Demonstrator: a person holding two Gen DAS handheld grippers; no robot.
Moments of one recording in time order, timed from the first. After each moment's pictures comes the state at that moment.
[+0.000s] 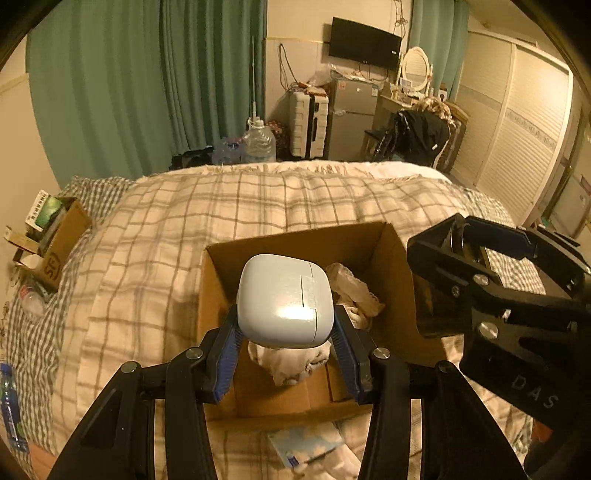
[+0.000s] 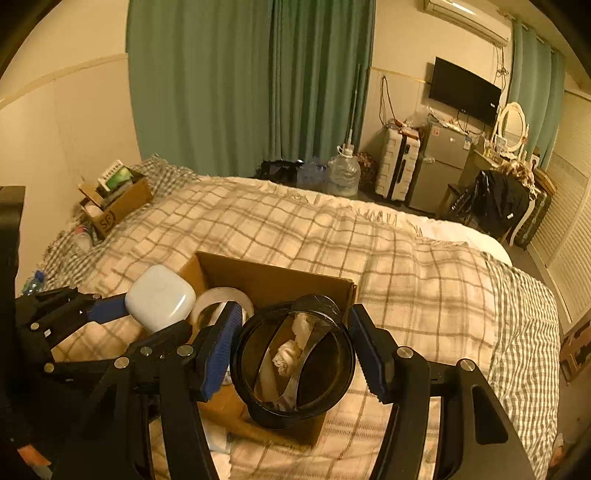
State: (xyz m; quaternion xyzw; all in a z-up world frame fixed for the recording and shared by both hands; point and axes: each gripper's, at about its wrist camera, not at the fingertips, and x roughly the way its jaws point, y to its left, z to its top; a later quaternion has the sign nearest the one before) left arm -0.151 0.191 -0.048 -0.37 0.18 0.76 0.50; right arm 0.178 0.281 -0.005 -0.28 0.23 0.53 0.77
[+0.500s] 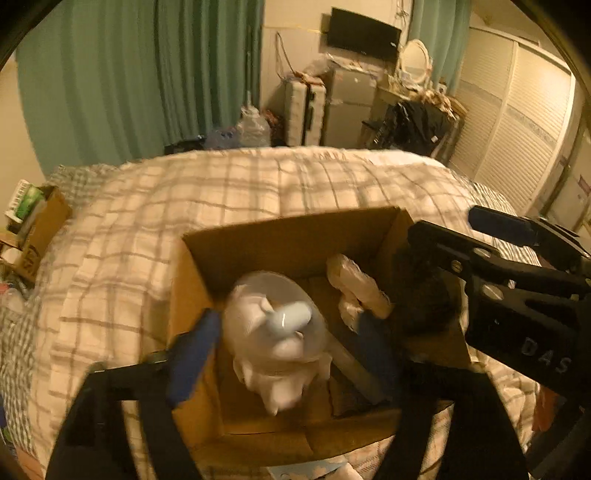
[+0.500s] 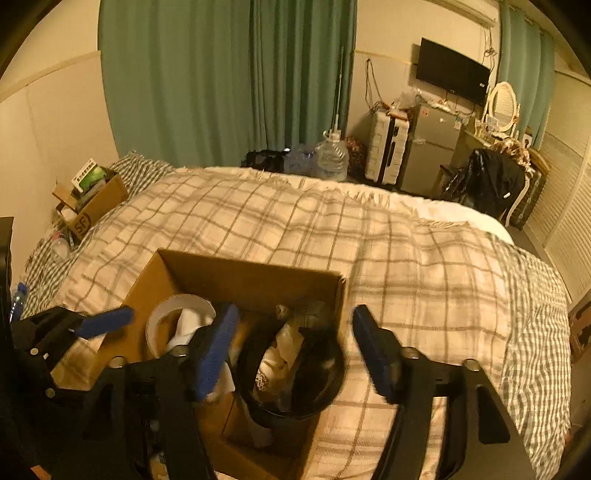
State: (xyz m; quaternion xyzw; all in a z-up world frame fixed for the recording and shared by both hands) left arm -0.156 0.210 -0.075 -0.38 0.18 0.76 0.50; right arm 0.210 0.302 -0.030 -0.27 0.25 0.51 0.78
